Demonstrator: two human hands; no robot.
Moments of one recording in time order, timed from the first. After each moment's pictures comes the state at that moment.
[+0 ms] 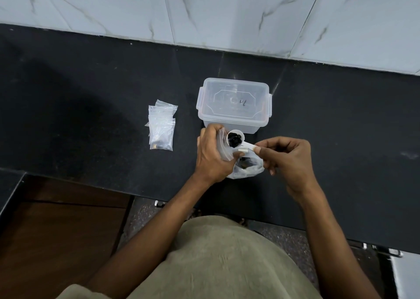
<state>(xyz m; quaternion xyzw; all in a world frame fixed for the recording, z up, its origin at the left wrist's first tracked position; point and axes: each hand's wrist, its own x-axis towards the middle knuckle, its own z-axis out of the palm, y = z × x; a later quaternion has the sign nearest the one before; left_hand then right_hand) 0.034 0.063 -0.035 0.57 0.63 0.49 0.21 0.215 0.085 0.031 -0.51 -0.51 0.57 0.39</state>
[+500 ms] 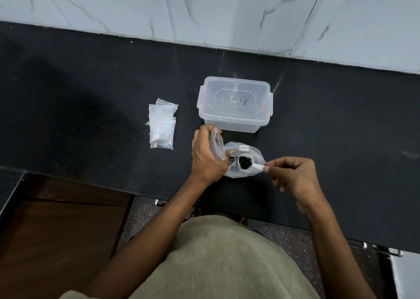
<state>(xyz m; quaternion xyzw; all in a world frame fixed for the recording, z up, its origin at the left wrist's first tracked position) 0.024 0.057 -0.044 0.54 0.65 0.50 0.20 0.242 0.068 0.010 -0.61 -0.46 0.57 0.28</state>
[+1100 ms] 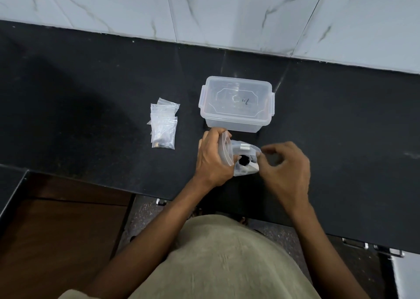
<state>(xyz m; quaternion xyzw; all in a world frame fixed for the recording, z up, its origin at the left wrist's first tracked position) 0.031 0.054 -0.042 0.59 0.63 0.46 0.21 0.205 0.060 0.012 -0.64 -0.67 0.22 0.30</state>
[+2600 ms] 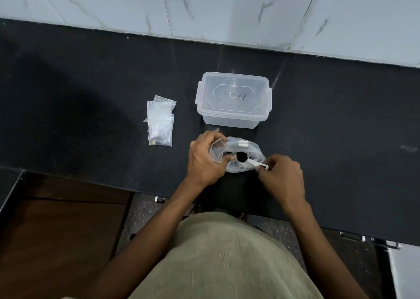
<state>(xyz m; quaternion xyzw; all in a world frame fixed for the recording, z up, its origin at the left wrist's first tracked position) 0.018 0.047 -0.054 0.57 0.63 0.47 0.23 0.217 0.060 -0.017 -0.72 -0.62 0.29 0.12</state>
